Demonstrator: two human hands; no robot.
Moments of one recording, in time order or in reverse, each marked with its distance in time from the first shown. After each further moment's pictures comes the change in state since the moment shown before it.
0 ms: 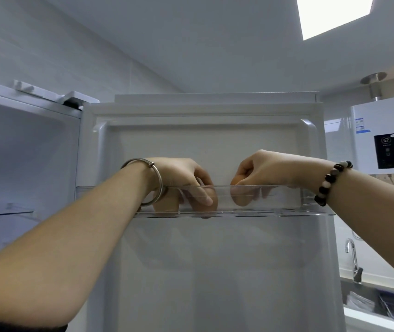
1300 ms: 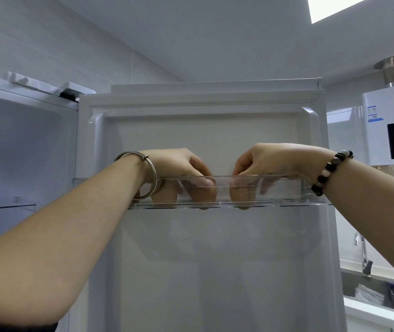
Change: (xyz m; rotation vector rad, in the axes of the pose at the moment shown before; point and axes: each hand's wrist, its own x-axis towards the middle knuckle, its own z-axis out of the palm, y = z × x) left_hand -0.001 -0.001 0.005 -0.060 0.064 -0.007; right_hand 0.011 0.013 -0.001 0.030 -0.118 -0.016
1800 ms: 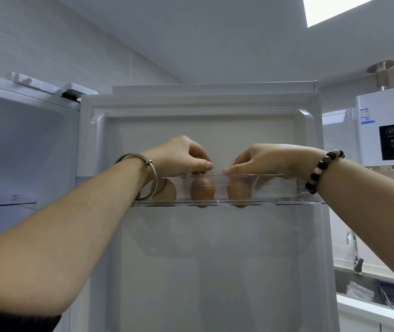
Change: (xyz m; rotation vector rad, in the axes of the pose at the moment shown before) left_hand -0.009 0.011 0.003 0.093 0.321 0.143; right_hand -0.006 -0.006 0.000 -0.043 0.045 0.024
